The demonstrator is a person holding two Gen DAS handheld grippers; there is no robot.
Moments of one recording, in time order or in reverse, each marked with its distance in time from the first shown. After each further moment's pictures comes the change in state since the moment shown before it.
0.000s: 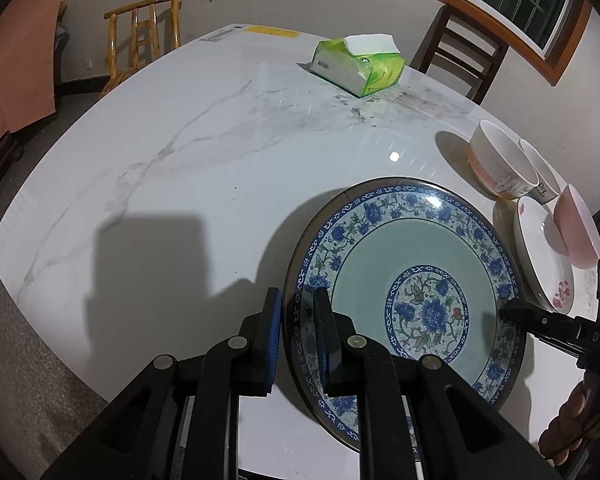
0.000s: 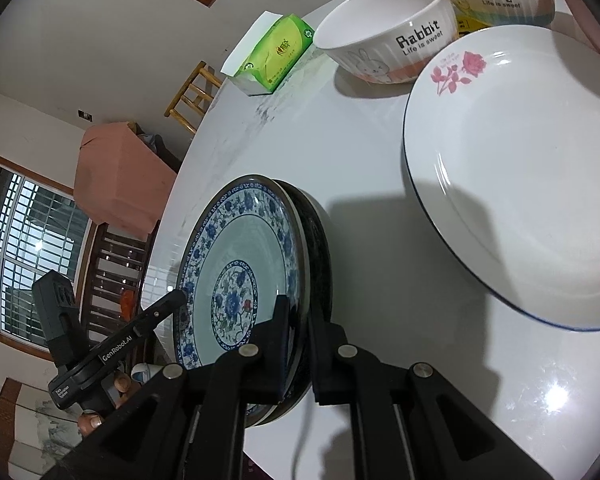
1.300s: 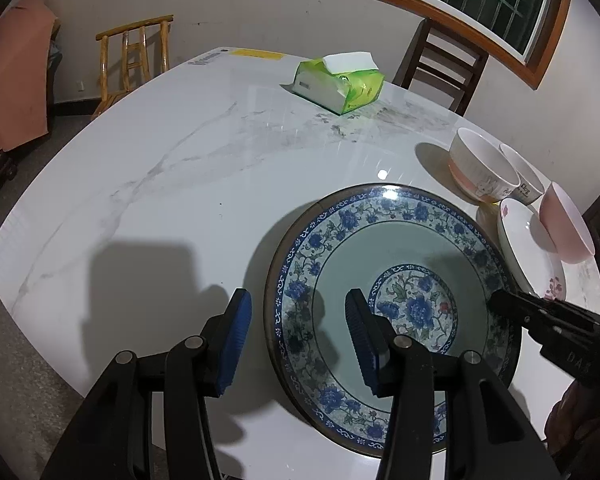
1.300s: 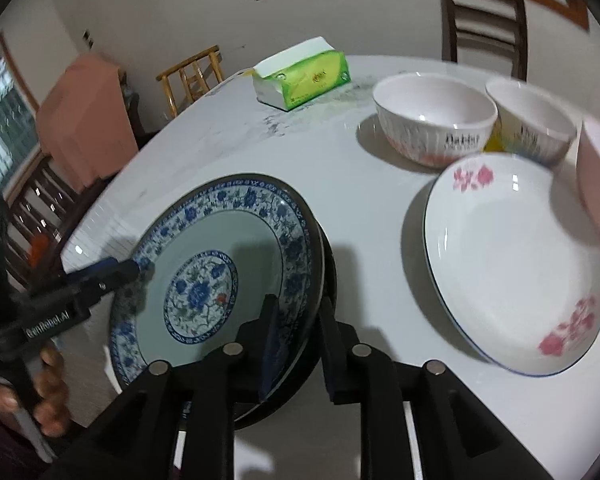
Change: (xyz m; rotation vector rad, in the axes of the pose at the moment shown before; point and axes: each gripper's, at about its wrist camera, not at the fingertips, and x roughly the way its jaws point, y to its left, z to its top) left arm -0.006 -0.009 -0.007 0.039 -0.089 -0.031; right arm 0.011 0.060 -0.012 -0.423 -0.123 -0.383
